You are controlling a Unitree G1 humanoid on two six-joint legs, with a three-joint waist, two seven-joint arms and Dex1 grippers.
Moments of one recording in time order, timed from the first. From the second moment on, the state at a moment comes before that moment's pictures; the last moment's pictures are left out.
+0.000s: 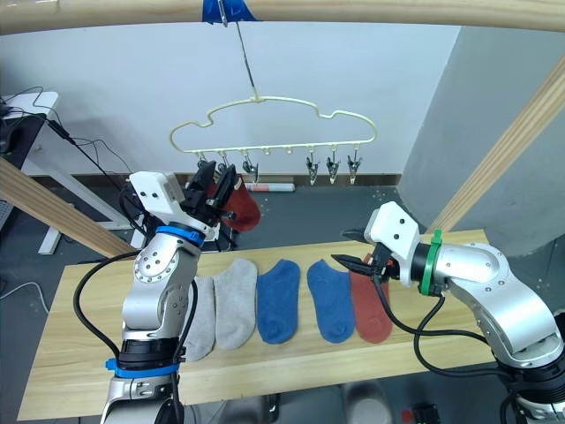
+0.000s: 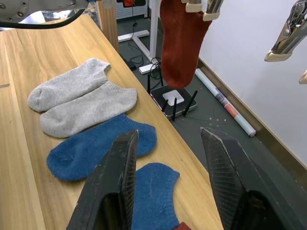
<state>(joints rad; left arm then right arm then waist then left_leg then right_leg) -0.39 0.22 0.14 -0.11 -0.26 0.14 -0.25 -0.34 -0.74 0.06 -0.63 0.45 0.73 0.76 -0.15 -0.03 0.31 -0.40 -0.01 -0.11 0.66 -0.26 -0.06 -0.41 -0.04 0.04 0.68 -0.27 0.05</state>
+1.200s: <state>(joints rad) -0.39 0.25 0.12 -0.13 -0.26 0.16 -0.28 -0.05 -0.48 0.20 -0.40 0.09 0.63 0.31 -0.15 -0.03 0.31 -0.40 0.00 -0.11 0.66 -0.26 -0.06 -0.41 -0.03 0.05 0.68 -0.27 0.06</state>
